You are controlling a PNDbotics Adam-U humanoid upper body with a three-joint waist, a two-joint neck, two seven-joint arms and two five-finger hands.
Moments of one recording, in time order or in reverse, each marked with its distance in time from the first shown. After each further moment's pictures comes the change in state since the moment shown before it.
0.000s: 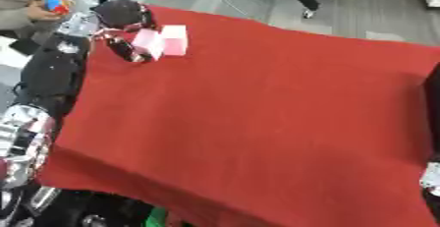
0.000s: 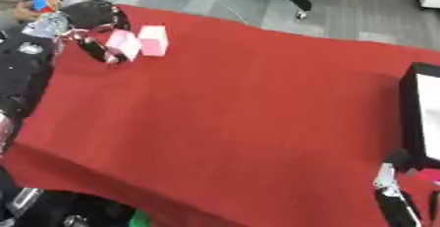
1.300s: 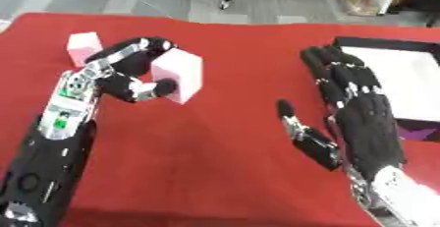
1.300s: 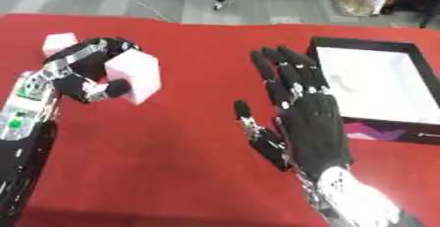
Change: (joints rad) left arm 0.203 -0.425 -0.243 -0.604 1.377 0.648 -0.873; right arm -0.282 -0.070 0.144 0.000 0.187 -0.197 0.257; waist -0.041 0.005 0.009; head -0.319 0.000
